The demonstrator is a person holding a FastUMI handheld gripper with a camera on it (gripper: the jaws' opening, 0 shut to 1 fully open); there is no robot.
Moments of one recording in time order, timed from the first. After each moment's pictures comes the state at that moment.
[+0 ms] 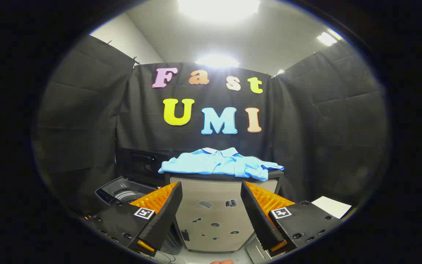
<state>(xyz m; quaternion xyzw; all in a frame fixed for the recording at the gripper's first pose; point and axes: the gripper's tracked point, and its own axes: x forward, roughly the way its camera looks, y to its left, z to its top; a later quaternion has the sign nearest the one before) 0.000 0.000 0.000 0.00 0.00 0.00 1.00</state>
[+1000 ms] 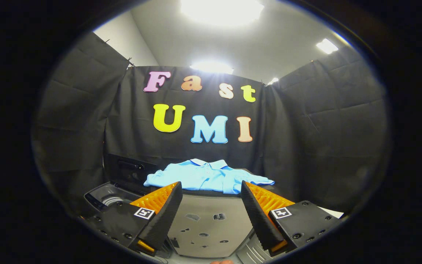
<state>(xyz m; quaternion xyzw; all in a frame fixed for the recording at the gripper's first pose) 0.028 -0.025 0.037 -0.02 -0.03 -0.04 1.00</state>
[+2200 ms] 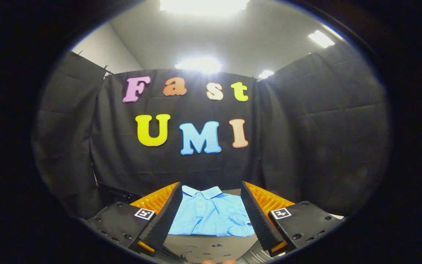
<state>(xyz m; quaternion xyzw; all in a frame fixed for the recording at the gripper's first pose) 0.162 -0.081 0.154 0.04 0.02 -0.07 1.00</state>
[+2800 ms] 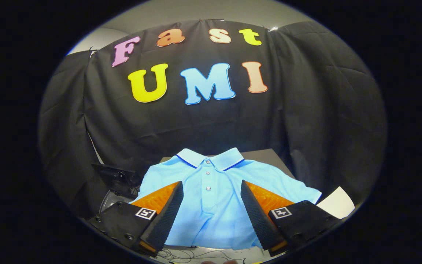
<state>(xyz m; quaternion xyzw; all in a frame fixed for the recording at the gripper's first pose) 0.291 -0.051 0.034 0.08 0.22 0.00 0.97</state>
